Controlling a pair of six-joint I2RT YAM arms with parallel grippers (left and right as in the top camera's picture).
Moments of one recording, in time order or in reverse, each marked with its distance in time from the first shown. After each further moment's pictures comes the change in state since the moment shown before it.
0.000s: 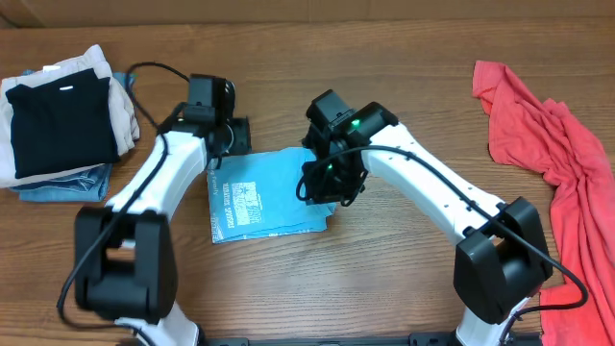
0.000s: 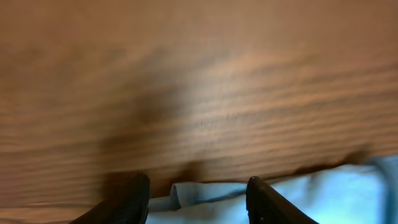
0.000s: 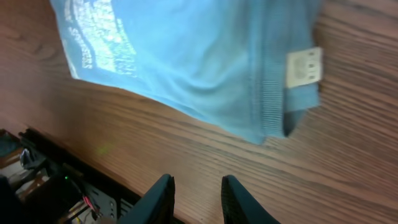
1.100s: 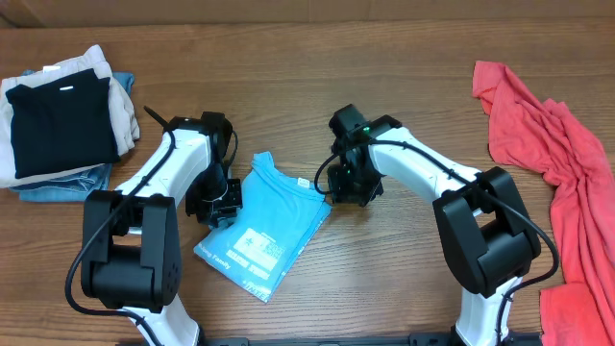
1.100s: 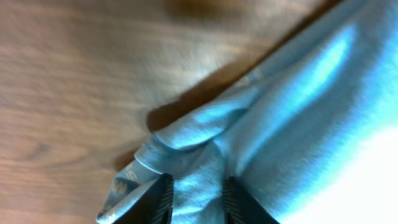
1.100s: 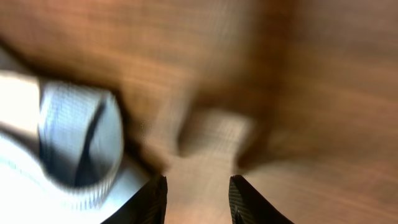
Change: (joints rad) left arm 0.000 0.059 -0.002 -0.694 0.000 -0.095; right arm -0.117 0.116 -0.189 0.240 0.163 -0.006
